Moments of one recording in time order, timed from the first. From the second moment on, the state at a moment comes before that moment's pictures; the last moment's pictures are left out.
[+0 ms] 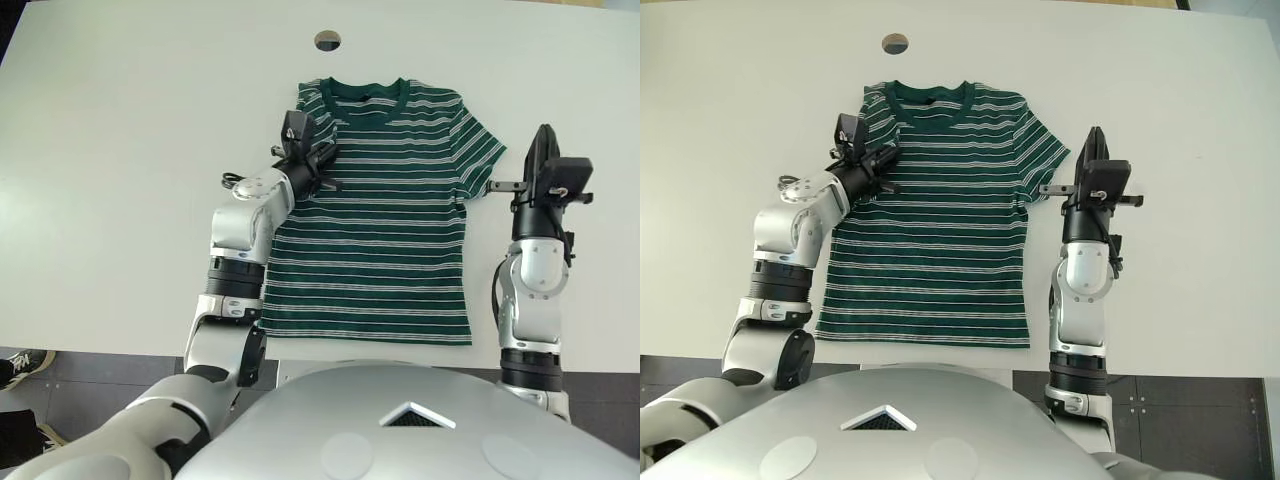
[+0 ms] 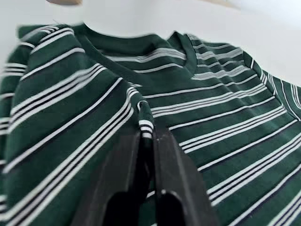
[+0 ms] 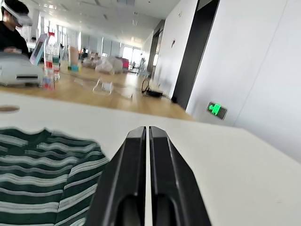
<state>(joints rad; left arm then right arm) -0.31 0.09 -0.06 0.24 -0.24 0.59 -0.34 0.15 -0.10 -0.07 -0.14 -0.09 -0.12 -0.02</state>
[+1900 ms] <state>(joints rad) -0.25 0.06 0.05 -0.05 -0.33 0.52 -0.27 -0.23 -0.12 0.19 0.16 0.07 0.44 0.32</state>
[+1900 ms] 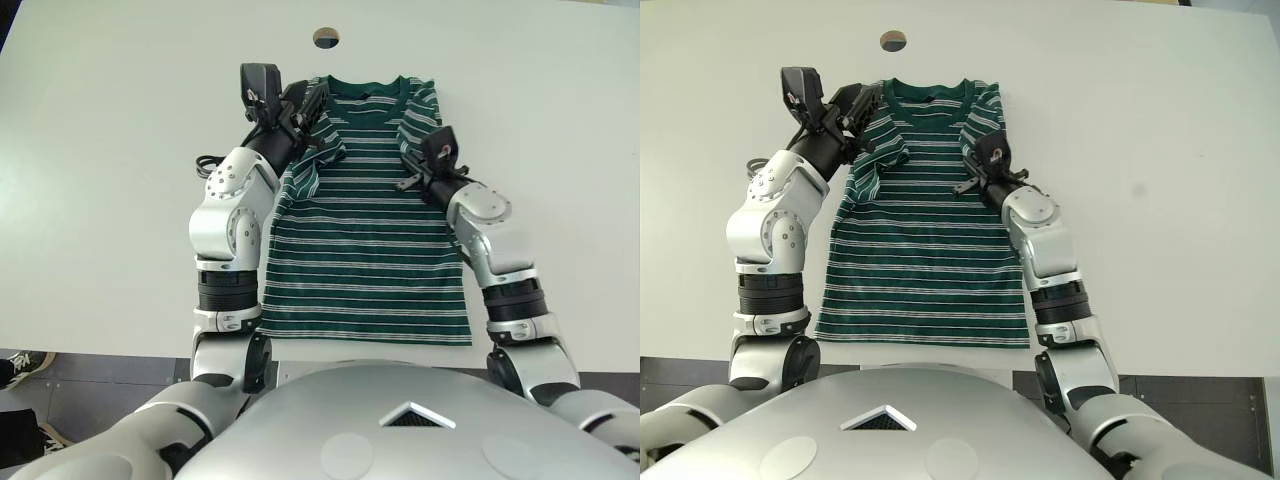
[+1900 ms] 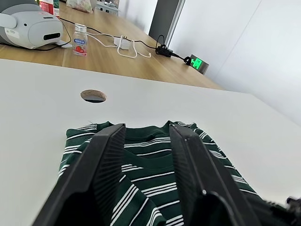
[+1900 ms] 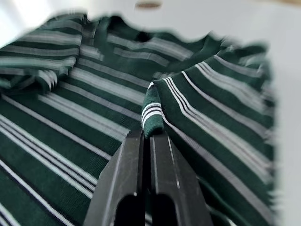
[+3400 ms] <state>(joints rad) 0.26 1.11 -0.16 0.07 0.04 -0.76 -1.05 0.45 -1.03 0.06 -0.25 -0.26 -0.67 0.89</state>
